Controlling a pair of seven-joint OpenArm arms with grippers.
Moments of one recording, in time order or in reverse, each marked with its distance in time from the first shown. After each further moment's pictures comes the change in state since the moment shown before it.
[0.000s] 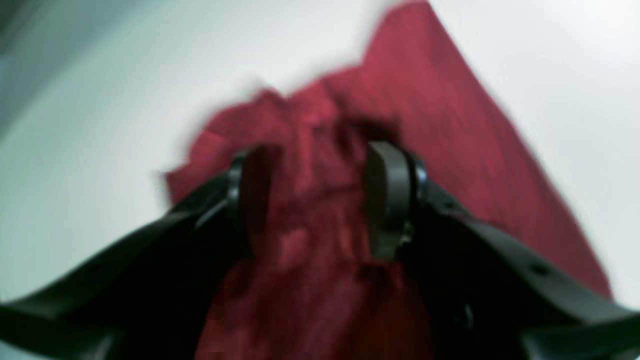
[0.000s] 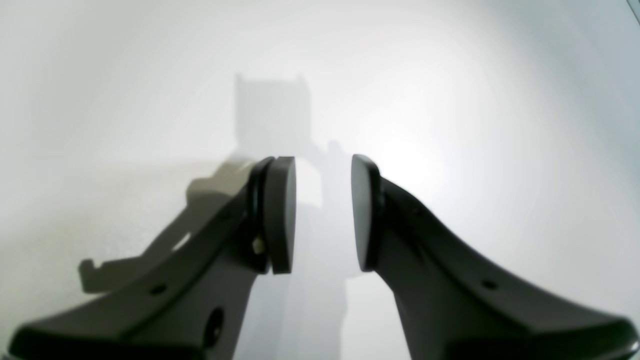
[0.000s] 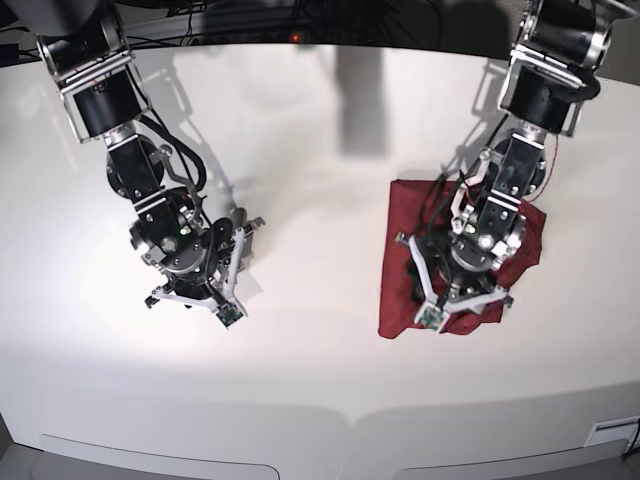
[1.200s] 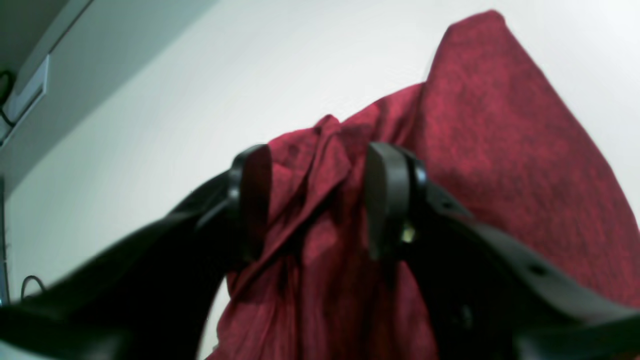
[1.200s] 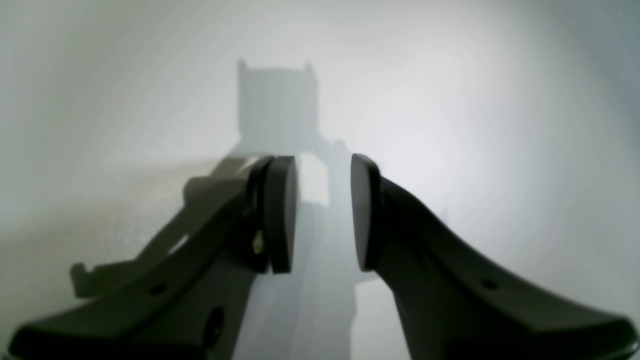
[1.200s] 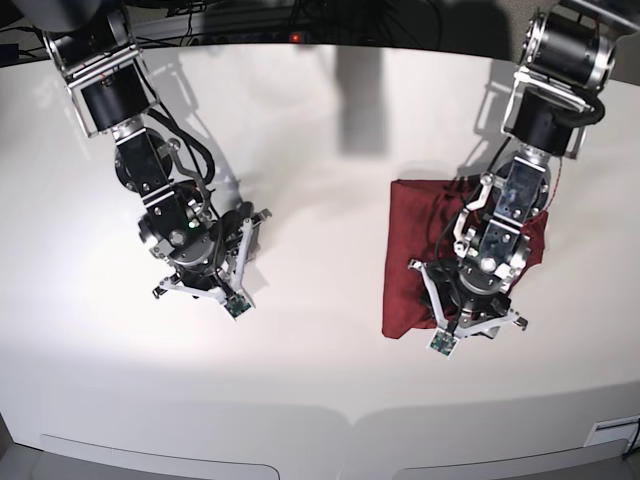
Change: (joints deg) left arm -4.4 -0.2 0.0 -1.9 1.8 5.5 0.1; right arm -1.1 -1.5 0.0 0.0 0.0 0.0 -1.5
